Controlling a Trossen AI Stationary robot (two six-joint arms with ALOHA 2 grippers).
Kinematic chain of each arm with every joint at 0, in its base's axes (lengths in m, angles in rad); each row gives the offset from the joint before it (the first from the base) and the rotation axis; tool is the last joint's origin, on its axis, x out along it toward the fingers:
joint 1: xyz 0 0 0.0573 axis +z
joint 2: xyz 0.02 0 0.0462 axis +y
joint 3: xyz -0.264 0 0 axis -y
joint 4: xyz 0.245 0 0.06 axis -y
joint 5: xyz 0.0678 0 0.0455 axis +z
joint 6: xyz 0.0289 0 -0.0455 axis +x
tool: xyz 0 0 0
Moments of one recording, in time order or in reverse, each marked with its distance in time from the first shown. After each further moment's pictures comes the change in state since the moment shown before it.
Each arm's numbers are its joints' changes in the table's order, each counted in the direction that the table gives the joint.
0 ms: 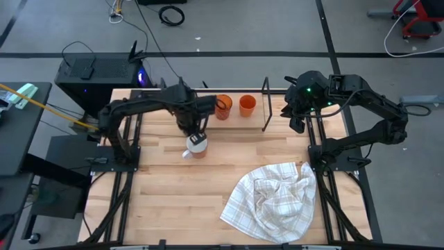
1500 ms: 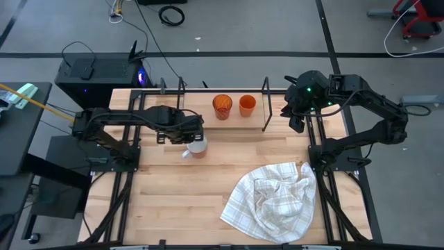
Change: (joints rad) left arm -0.117 -0.274 -0.513 0.402 0.137 -1.054; right arm 0.000 0.000 0.000 0.004 0.000 0.028
